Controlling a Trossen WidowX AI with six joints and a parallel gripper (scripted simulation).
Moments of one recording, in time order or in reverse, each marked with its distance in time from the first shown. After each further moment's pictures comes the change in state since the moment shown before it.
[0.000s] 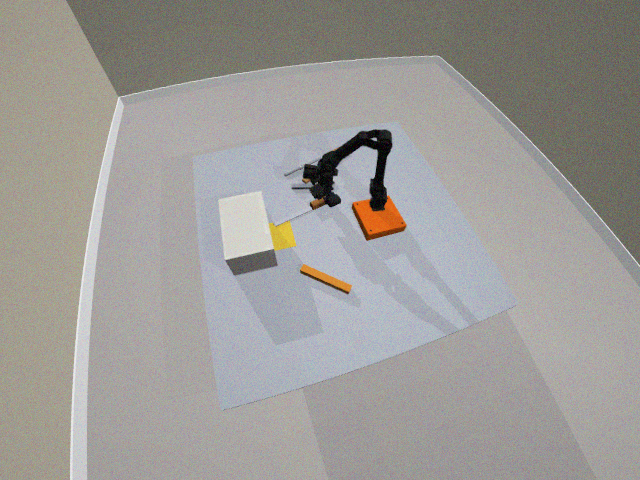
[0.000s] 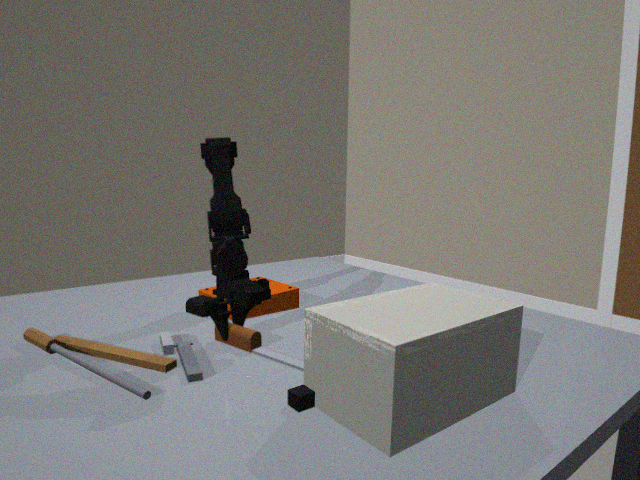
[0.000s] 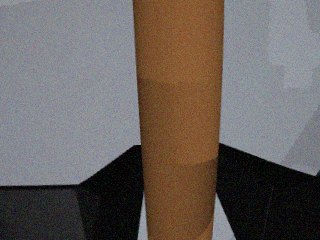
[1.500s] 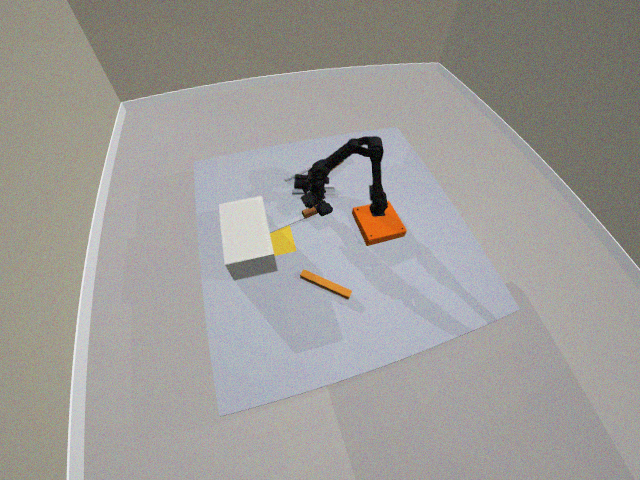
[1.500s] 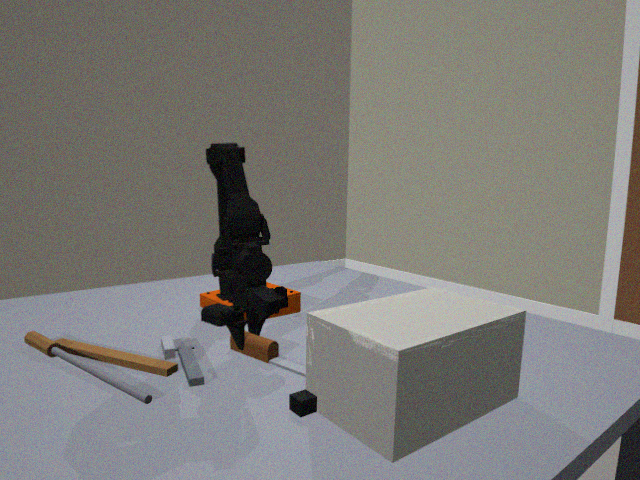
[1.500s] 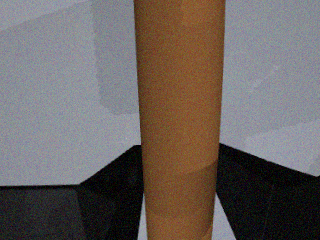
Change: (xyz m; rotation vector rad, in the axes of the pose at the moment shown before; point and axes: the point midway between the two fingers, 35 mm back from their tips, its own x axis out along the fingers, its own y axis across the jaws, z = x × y) arm 0.000 0.000 0.045 0.012 -0.001 0.003
